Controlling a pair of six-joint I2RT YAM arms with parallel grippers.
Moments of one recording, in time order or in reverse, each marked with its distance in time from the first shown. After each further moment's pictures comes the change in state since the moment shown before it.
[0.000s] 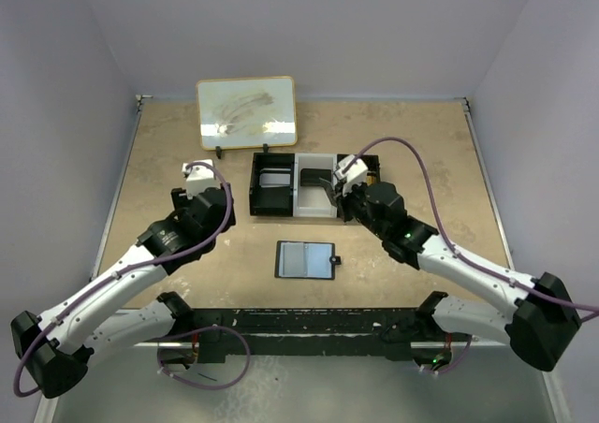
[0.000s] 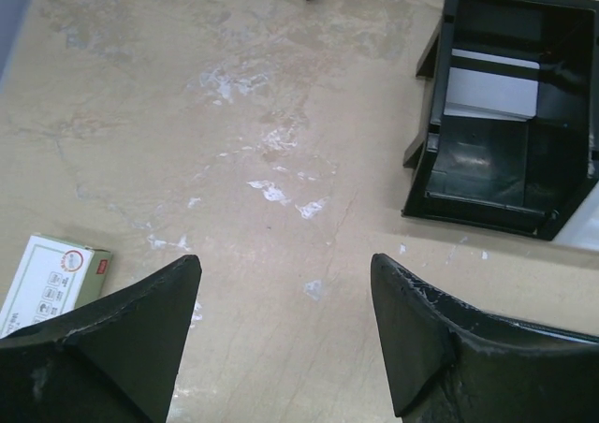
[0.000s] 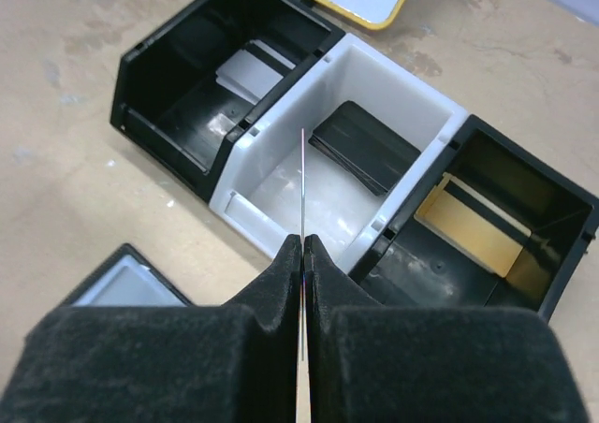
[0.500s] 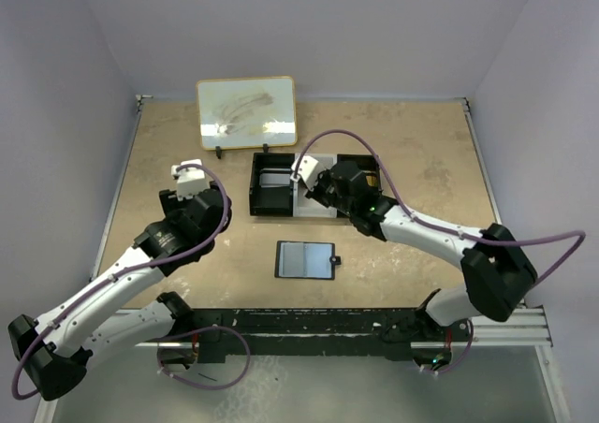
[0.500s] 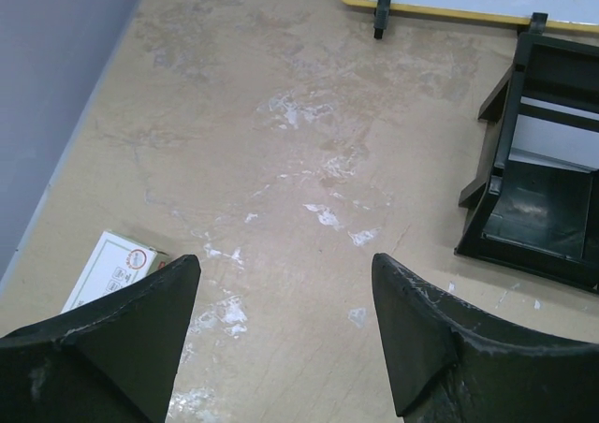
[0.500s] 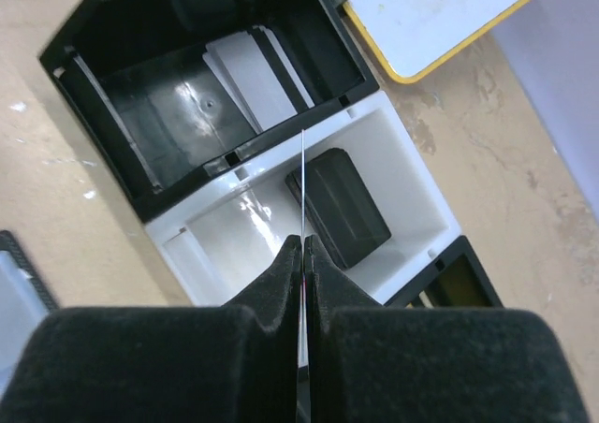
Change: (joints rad) left arm 0.000 -0.012 0.004 -0.043 -0.178 -0.021; right arm 0.000 0.368 0.213 0.045 -0.113 -0.433
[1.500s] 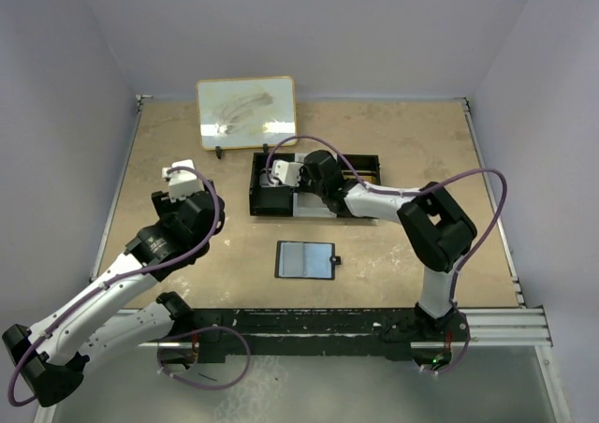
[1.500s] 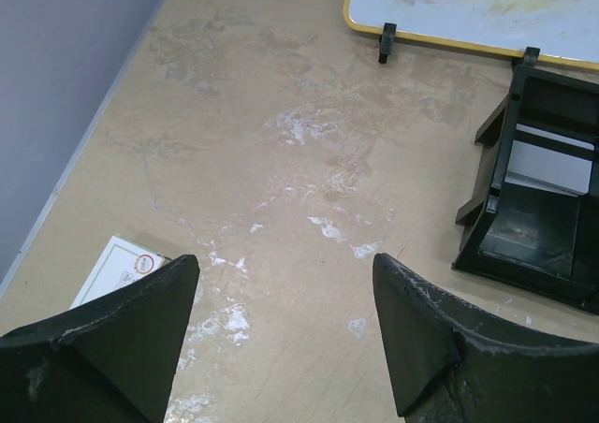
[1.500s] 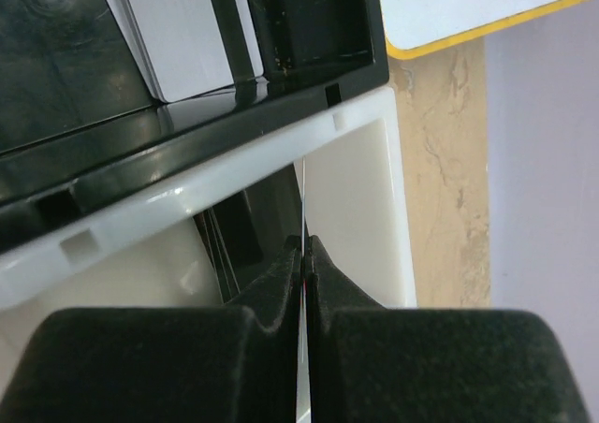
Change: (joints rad) left arm 0.000 -0.058 0.002 -0.007 -0.038 -0.005; right arm -0.049 0.431 0.238 -0.003 0.138 -0.454
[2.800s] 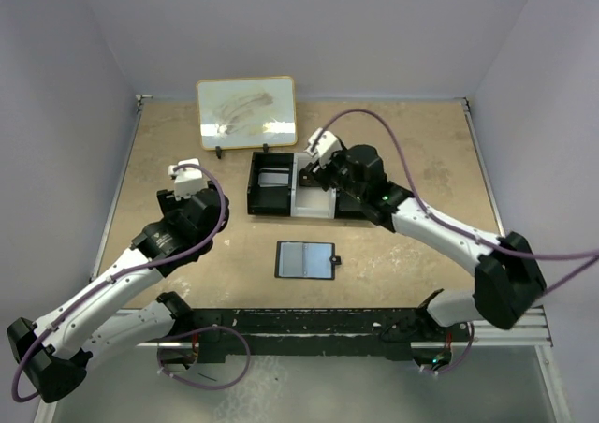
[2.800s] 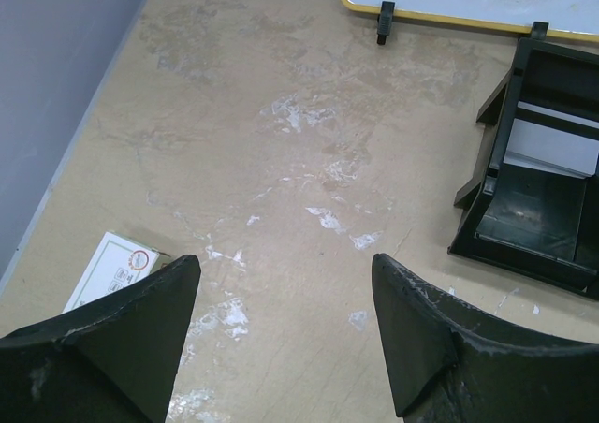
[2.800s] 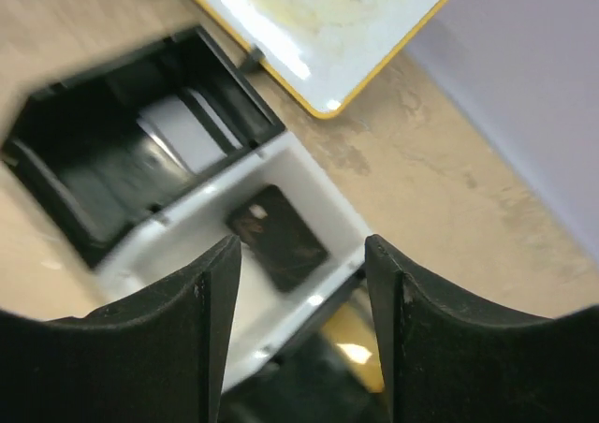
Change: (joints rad) left arm 0.012 0.044 0.000 0.005 0.031 0.009; right arm -0.031 -0.392 -0.109 -0.023 -0.115 0.373
